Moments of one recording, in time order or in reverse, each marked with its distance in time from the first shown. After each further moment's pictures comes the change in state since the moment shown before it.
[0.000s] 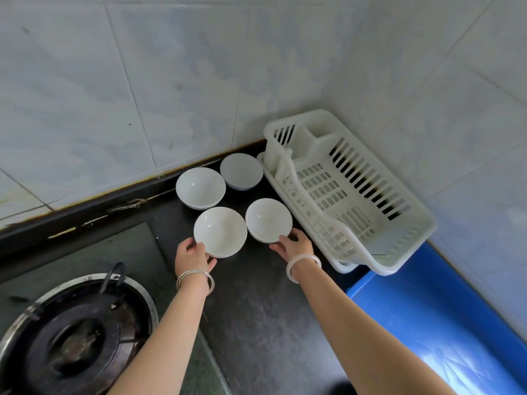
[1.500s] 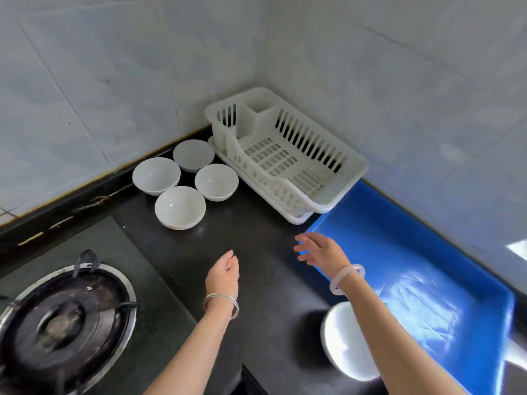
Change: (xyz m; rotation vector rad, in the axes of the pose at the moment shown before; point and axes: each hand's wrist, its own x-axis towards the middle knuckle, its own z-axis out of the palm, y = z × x) left_hand -0.128 -0.096 -0.004 0.464 -0.409 0.151; right_hand -0.112 0.030 -0.173 -0.480 -0.119 -0.272
